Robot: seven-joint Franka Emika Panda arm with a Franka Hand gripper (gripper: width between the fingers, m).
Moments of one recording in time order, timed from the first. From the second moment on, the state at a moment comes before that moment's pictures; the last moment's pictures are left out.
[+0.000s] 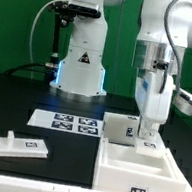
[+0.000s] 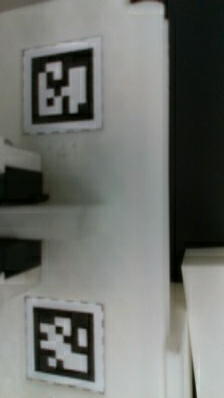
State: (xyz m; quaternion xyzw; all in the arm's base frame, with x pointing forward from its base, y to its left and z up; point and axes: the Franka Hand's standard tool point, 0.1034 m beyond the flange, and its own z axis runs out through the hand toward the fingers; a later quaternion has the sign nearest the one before) arm 0.491 0.102 0.056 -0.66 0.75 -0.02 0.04
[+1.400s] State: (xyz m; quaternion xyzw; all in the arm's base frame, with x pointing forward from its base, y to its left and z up) arm 0.558 0.090 0.062 -0.66 0.74 -0.10 0.06
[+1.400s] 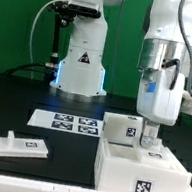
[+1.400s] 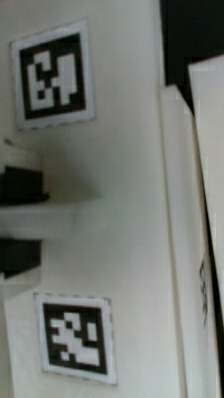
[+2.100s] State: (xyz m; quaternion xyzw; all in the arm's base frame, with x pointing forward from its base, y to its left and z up) arm 0.591 0.095 0.060 -0.67 0.73 -0.10 0.05
